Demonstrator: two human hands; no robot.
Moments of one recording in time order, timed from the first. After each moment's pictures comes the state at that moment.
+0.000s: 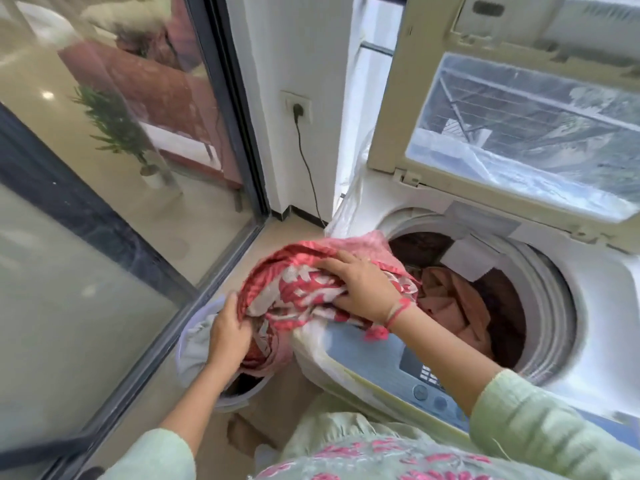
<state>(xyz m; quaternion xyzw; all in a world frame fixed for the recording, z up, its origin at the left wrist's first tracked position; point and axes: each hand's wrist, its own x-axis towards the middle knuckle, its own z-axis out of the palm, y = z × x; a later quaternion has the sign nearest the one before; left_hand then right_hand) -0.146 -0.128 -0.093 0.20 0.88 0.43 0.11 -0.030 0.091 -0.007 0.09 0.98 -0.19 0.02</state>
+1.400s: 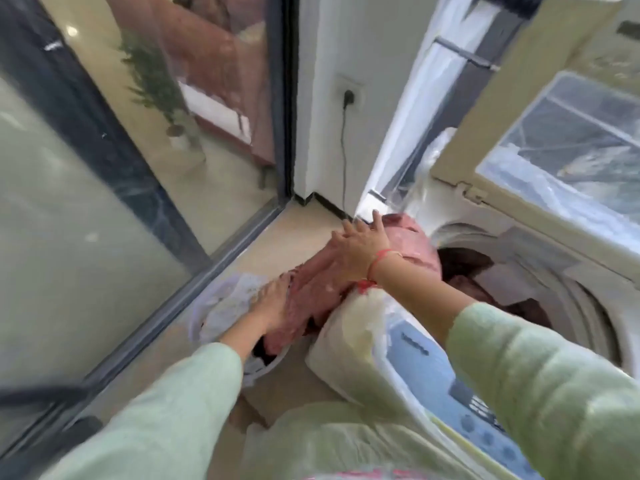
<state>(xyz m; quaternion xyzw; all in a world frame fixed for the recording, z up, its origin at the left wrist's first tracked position) -0.215 -0.121 -0.149 0.31 0.88 0.12 0.34 -0.159 0.068 -0.002 0.12 0.95 0.10 0.28</state>
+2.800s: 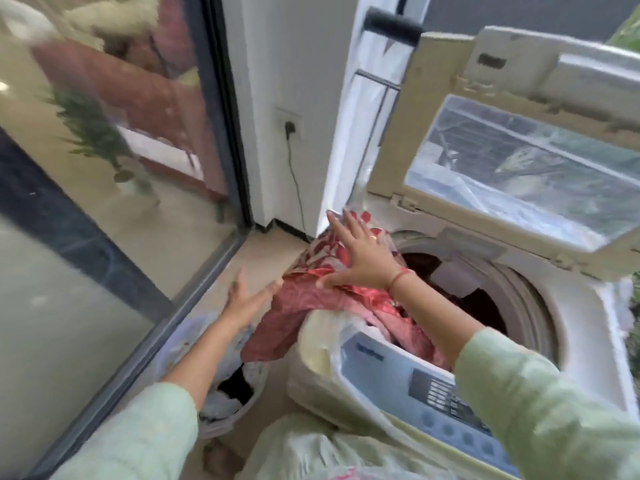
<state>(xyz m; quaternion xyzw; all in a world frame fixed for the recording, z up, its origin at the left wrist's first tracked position) -0.215 -0.070 -0.072 0.11 0.82 0.42 0.36 -0.089 0.139 0.019 0.21 0.96 -0.18 0.07</state>
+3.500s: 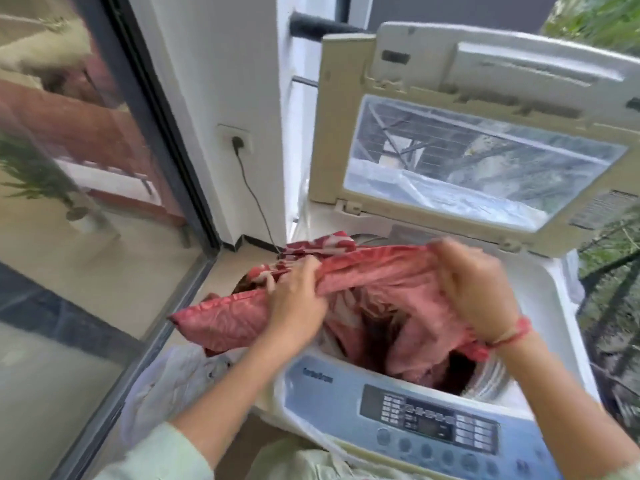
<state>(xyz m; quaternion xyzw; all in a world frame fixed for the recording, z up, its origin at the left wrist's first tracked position) -0.102 0.054 0.025 0.43 0.83 0.32 0.15 0.092 0.199 0.087 0.25 0.93 -0.04 -0.27</state>
